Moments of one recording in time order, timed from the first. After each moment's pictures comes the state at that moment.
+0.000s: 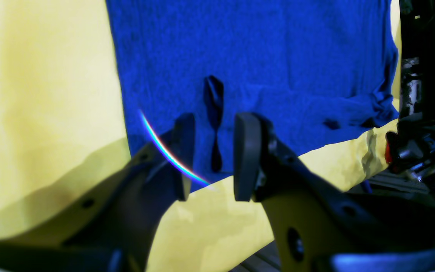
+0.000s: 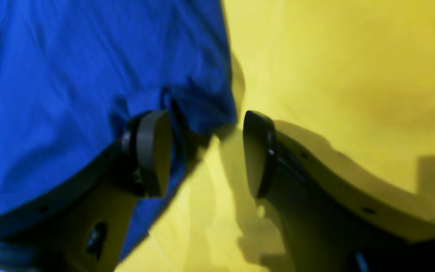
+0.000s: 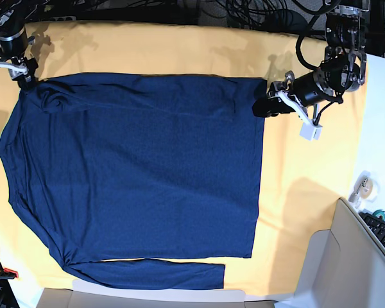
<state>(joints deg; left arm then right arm) 14.7 -25.1 -5.6 101.3 -64.7 -5.4 57.1 -15.6 -1.4 60.4 105.1 47.7 9.3 -58.6</state>
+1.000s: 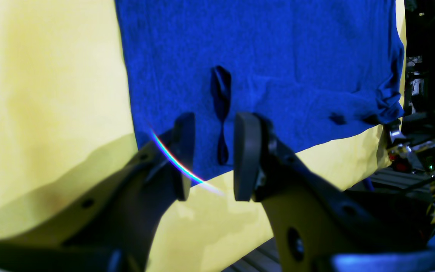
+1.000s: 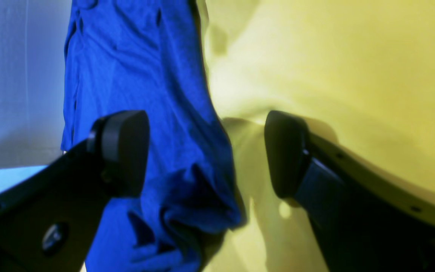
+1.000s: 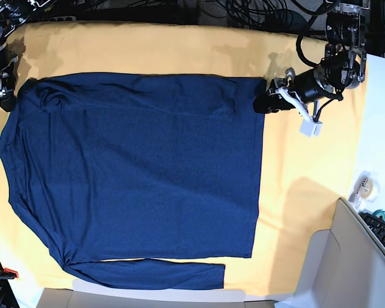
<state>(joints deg) 15.8 -25.3 -5.9 101.2 -64.5 -5.5 57.1 -7.1 9.6 62.2 81.8 59.5 10.4 -57.6</state>
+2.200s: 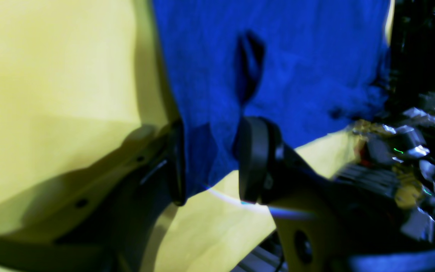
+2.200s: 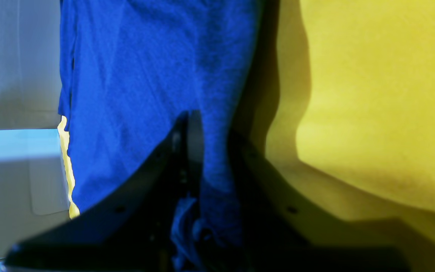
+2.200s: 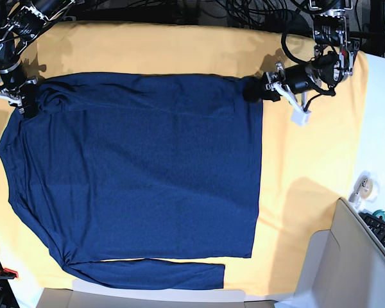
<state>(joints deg) 12.5 -17.7 -10.1 85.8 -66.6 -15.3 64.6 -3.3 7.7 56.4 79.6 55.7 10.7 -58.6</state>
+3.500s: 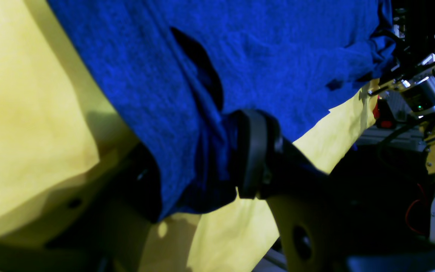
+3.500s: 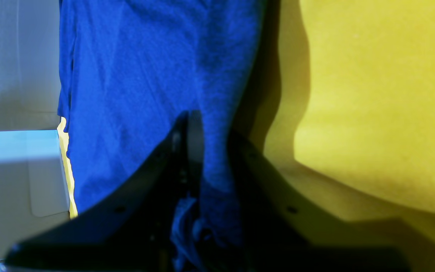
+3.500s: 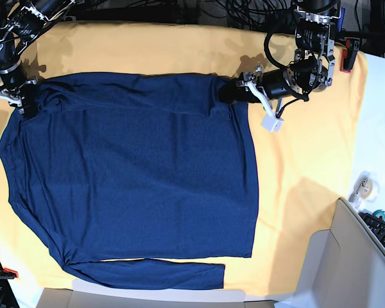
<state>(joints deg) 10.6 -15.8 1.0 85.9 -58.1 -16.7 59.9 -3.3 7.7 56.4 79.6 55.8 10.7 -58.4</state>
